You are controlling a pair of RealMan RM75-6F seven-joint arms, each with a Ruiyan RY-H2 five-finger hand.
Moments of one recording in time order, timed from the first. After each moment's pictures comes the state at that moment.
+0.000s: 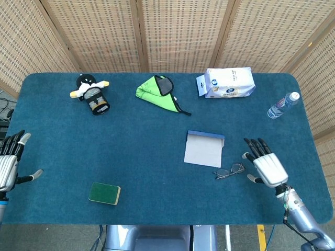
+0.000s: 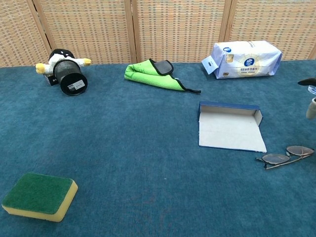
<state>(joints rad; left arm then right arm) -0.17 -1.17 -0.09 -1.50 1.43 1.40 -0.09 0.38 -1.39 -0.02 -1.12 -1.67 1.30 0.05</state>
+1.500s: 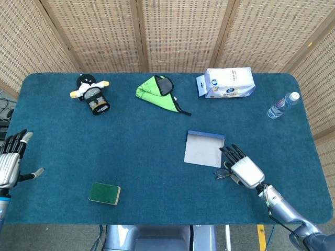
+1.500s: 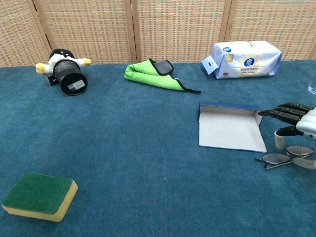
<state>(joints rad) -0.18 -1.19 -0.10 -1.49 1.39 1.36 -0.07 0.46 -1.61 -0.12 -0.77 -1.79 1.30 0.13</state>
